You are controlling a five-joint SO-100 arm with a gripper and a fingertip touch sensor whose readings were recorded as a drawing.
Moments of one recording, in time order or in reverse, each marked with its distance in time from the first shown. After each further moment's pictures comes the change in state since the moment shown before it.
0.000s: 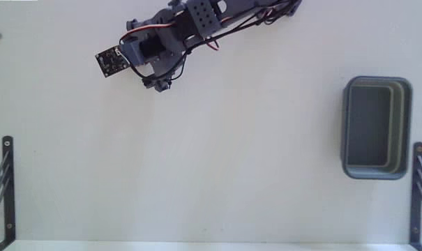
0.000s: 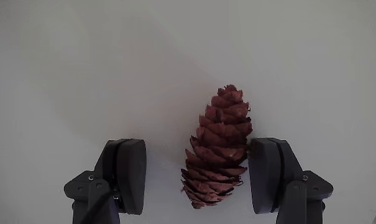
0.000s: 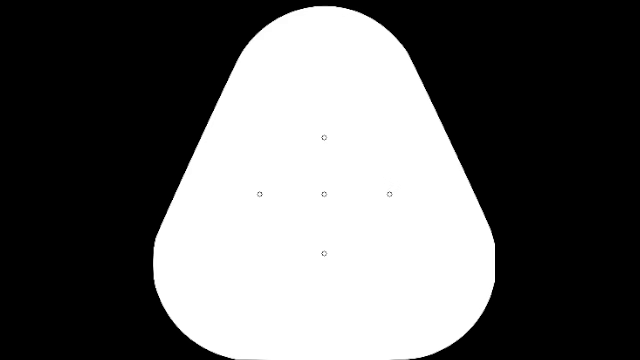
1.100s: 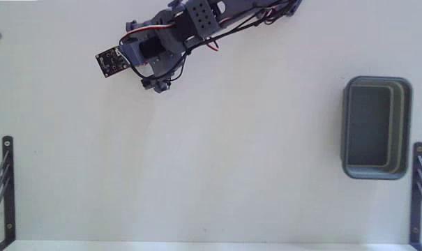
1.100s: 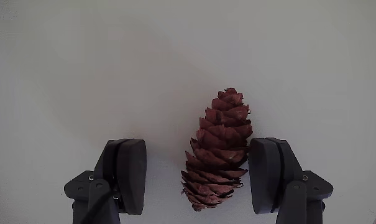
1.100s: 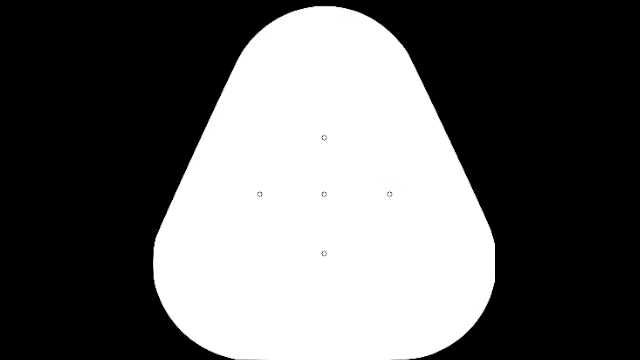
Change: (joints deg) arm 0.0 0.0 0.3 -0.7 0.1
